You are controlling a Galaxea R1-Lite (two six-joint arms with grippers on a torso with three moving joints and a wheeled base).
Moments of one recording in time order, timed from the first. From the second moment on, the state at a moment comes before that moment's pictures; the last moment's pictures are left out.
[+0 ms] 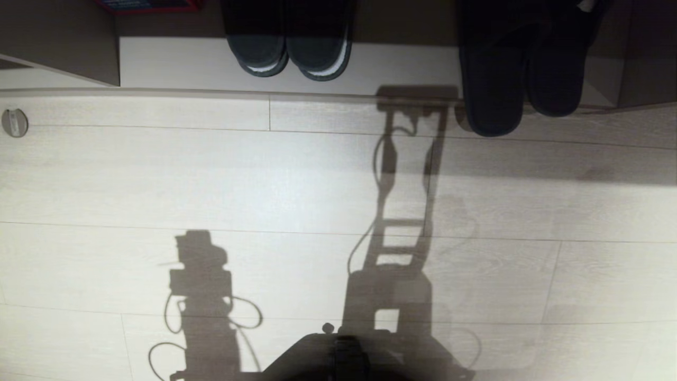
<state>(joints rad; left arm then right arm) 0.00 0.00 0.00 -0.01 0.00 -0.01 0.04 0.32 -0.17 -0.38 -0.05 -0.12</state>
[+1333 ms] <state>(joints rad) 0.00 0.00 0.00 -0.01 0.00 -0.02 0.02 0.00 0.00 -0.01 -0.01 -0.02</state>
